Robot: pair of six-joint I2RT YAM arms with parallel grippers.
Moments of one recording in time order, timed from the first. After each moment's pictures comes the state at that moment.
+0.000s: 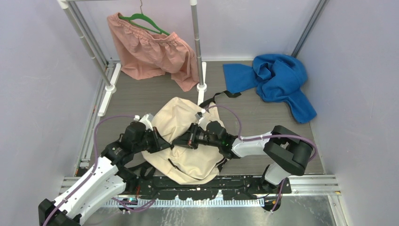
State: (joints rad) left arm -0.56 0.65 0.48 -0.51 0.20 -0.80; right arm 1.00 1.57 0.57 0.81 -0.29 1.39
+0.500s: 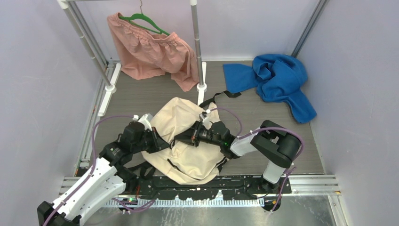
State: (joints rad) left arm -0.56 0.63 0.50 -0.55 0.19 -0.79; right arm 0.93 1.70 0.51 1.11 -0.31 1.59
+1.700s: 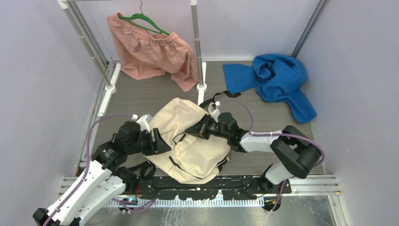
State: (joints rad) left arm -0.56 0.59 0.59 -0.73 0.28 -0.73; right arm 0.78 1.50 0.52 0.74 -0.35 1.34
